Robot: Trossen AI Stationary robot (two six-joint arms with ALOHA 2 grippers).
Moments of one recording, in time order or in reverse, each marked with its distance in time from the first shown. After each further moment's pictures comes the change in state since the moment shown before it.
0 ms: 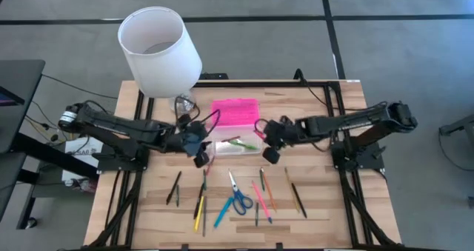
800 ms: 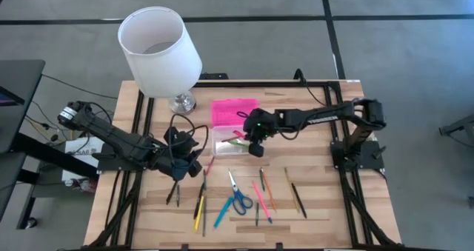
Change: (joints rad) left arm -0.201 -0.029 -0.093 -0.059 -0.218 -0.360; right arm -0.168 0.311 0.088 0.271 -0.259 -0.386
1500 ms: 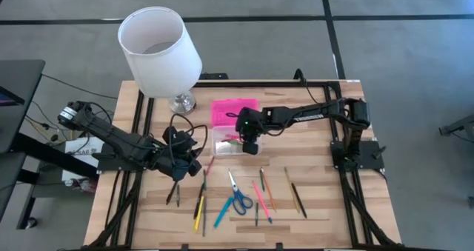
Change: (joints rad) left arm 0.000 0.000 0.000 -0.030 -0.005 -0.023; right arm -0.016 0.146 0.181 -0.146 0.050 -0.079
